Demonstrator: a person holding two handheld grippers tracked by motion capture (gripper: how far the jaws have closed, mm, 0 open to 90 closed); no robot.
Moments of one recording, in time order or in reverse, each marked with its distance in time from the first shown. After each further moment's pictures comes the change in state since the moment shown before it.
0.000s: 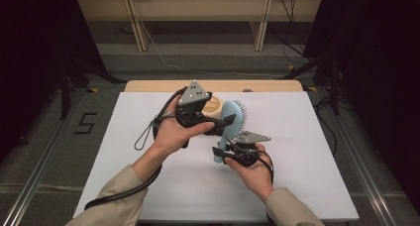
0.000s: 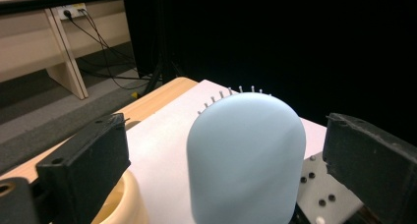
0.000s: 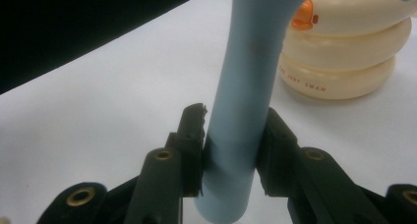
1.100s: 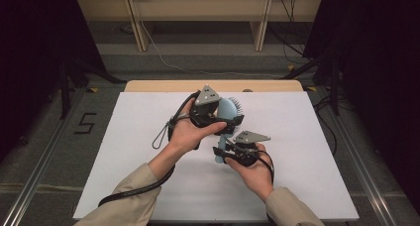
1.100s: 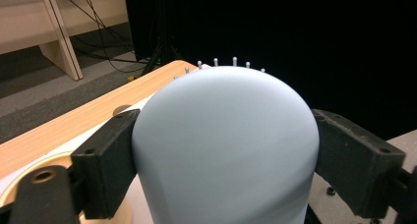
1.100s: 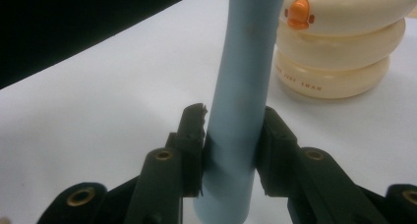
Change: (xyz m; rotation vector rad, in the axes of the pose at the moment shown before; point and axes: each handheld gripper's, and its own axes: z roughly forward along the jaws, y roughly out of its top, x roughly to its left) left arm 0.001 -0.015 0.031 0.042 0.015 -0.045; right arm 0.000 0.001 -0.001 0.009 -0.012 -0.007
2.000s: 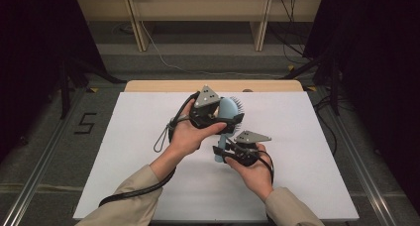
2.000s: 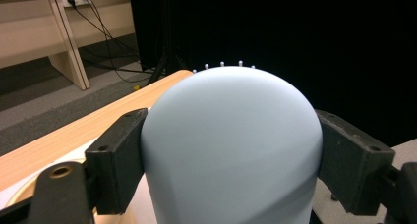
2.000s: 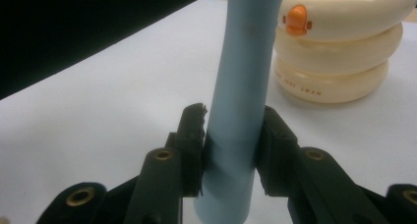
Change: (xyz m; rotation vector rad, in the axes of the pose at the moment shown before) left arm -0.003 -0.001 -0.001 -0.048 0.021 0.014; right arm 0.000 0.000 0.000 -0.029 0.002 0.016
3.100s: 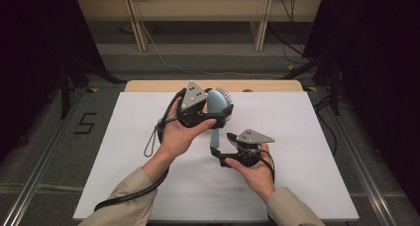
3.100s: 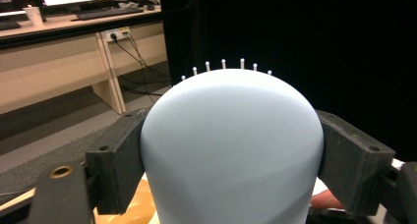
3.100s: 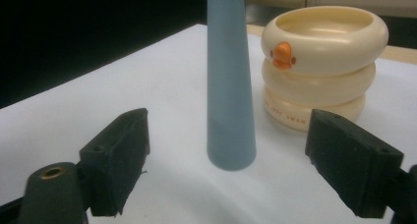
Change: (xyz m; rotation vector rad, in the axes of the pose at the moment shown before) left arm 0.010 0.006 -0.028 -0.101 0.123 0.056; right arm -0.001 0.003 -0.004 -0.095 -0.023 -0.052
